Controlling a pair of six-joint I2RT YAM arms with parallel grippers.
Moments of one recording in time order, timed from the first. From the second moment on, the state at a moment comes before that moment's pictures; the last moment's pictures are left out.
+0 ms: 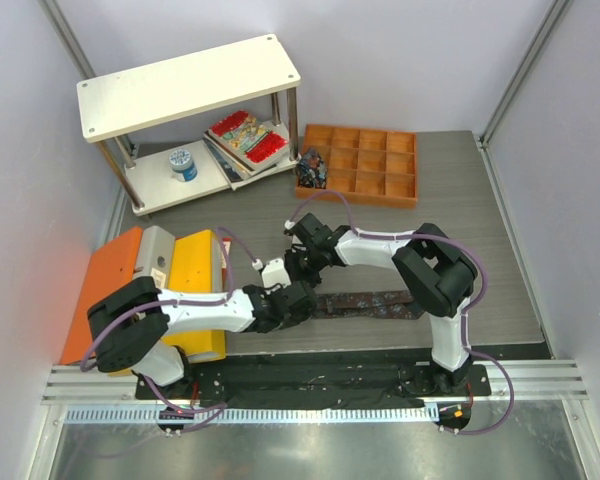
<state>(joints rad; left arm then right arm) -1.13 1.51 0.73 -0.35 -0.44 -1.30 0.81 1.96 1.20 -0.33 -0.42 0.61</state>
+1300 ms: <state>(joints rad) -1.11 1.50 0.74 -0.38 -0.44 -1.25 0.72 1.89 1.33 -0.56 -0.19 0.68</state>
